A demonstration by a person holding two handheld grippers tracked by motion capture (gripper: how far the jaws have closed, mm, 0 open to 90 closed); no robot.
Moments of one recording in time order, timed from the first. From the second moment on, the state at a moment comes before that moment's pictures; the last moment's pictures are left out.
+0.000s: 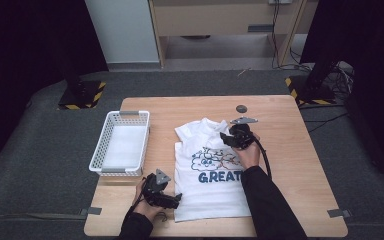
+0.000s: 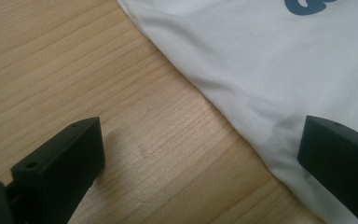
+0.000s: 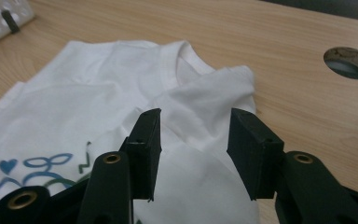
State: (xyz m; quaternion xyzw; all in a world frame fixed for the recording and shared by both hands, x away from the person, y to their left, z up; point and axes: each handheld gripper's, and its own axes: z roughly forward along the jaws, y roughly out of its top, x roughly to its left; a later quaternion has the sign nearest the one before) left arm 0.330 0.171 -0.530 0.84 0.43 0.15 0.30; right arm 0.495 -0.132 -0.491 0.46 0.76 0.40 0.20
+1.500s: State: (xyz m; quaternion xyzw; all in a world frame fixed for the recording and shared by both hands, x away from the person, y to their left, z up) left arm 0.330 0.168 -0.528 0.84 0.44 0.15 0.29; right arm 0.514 -0.191 -0.506 0.54 0.73 0.36 0.21
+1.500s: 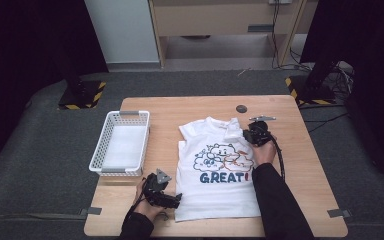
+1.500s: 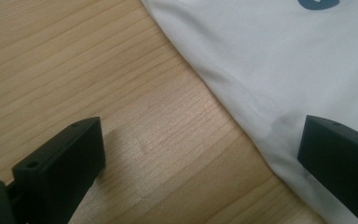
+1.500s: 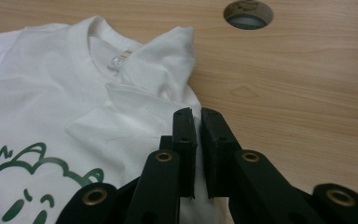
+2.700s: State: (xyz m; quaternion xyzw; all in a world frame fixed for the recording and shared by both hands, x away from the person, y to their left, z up) left arm 0.327 0.166 -0.528 0.83 0.45 0.16 0.28; right arm 0.498 -0.248 -0.499 0.59 0.67 0.38 0.25
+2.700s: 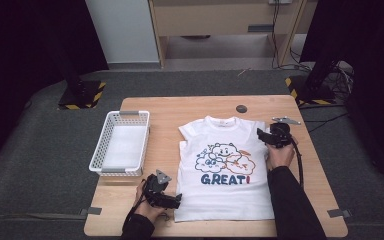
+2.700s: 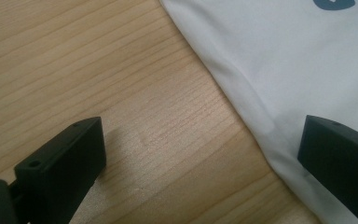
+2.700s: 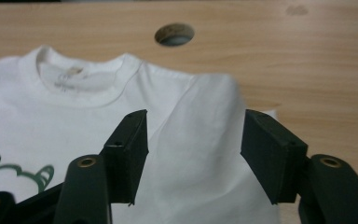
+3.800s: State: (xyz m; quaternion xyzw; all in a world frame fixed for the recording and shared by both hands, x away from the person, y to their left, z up) left arm 0.324 0.165 -0.523 0.83 0.44 0.14 0.30; right arm 0.486 -0.235 -0.518 0.56 0.71 0.35 0.22
